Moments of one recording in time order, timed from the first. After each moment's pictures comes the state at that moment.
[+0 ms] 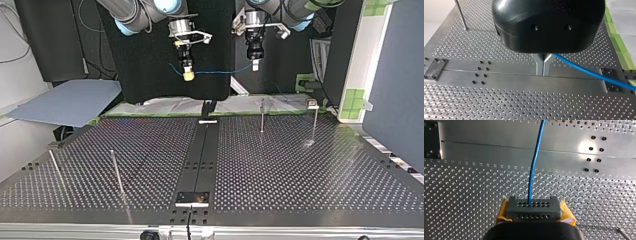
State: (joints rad) left arm -0.55 -1.99 -2.39 -1.89 -2.15 -1.63; right arm 2.37 -1.00 2.02 -1.04 1.83 1.47
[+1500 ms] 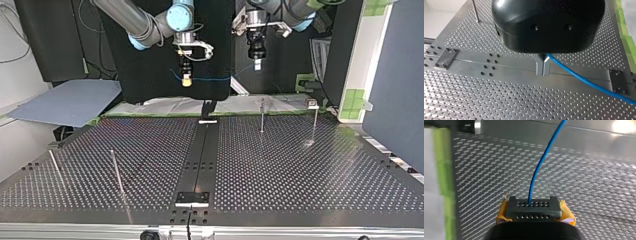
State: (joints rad) left arm -0.54 -1.96 -2.39 -1.94 -2.17 -1.72; right arm 2.38 -0.89 1.85 -0.85 2.00 1.51
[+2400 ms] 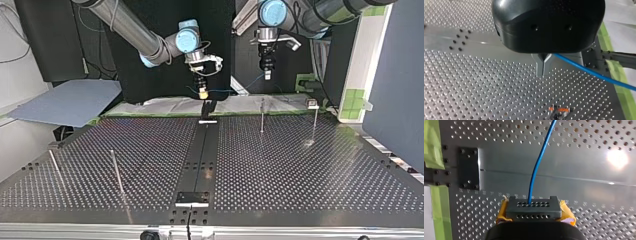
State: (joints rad) left arm -0.31 -2.09 -2.37 -1.92 -1.94 -1.69; right arm 2.36 -0.69 1.62 -0.81 1.77 1.54
